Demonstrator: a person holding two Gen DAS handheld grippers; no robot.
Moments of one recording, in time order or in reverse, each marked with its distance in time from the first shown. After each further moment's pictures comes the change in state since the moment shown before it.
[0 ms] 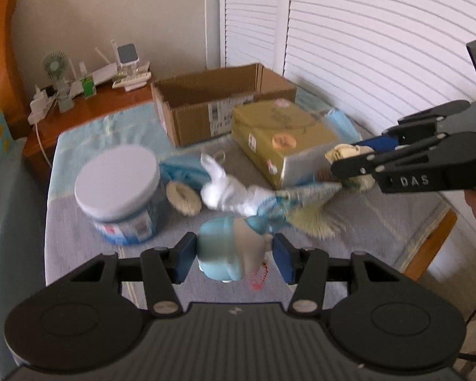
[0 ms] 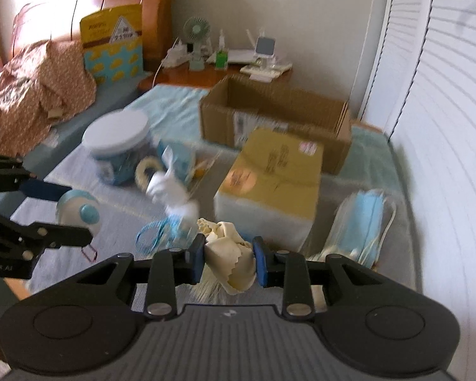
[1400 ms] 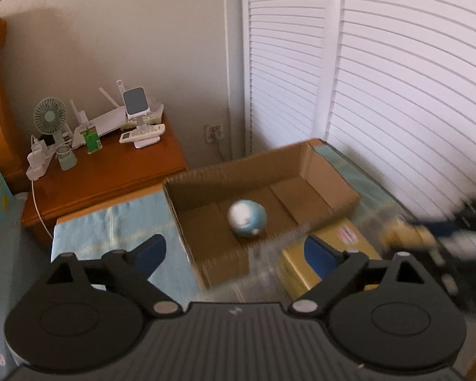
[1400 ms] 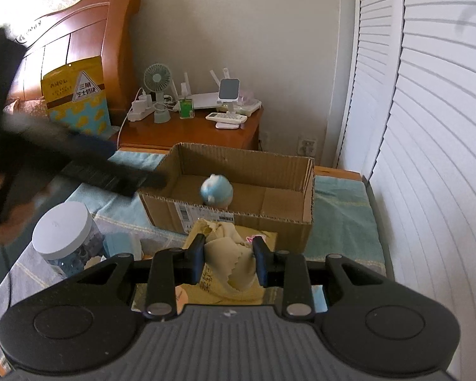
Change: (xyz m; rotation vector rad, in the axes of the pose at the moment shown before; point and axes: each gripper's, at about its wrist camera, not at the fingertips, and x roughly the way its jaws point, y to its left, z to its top) left arm 0.082 0.031 0.138 -0.016 -0.076 0.069; right arm 0.031 -0.062 0.071 0.109 -0.125 -0.025
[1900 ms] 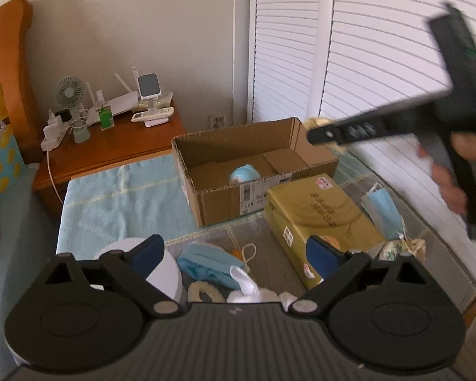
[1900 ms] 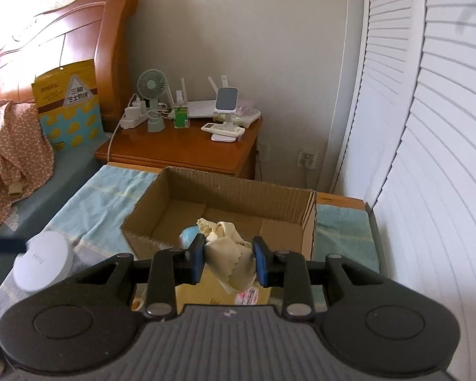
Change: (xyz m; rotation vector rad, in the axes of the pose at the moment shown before) left arm -0.053 -0.008 -0.059 -0.057 -0.016 0.015; right arm 0.039 -0.005 0.047 -0.028 -0.001 -0.019
